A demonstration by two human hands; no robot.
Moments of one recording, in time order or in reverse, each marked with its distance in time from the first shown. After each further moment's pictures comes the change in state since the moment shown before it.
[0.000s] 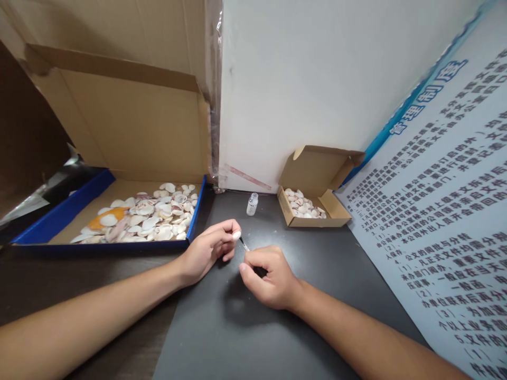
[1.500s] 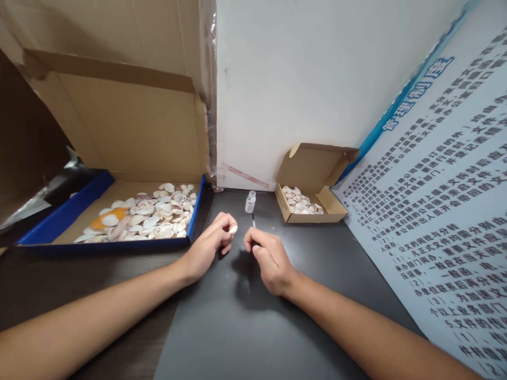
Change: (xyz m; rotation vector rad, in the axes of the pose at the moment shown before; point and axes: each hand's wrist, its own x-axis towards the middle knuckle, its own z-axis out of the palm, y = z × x) left_hand 0.002 -0.009 -0.005 0.199 0.051 0.152; right_hand 0.004 0.004 -0.006 0.027 0.088 0.139
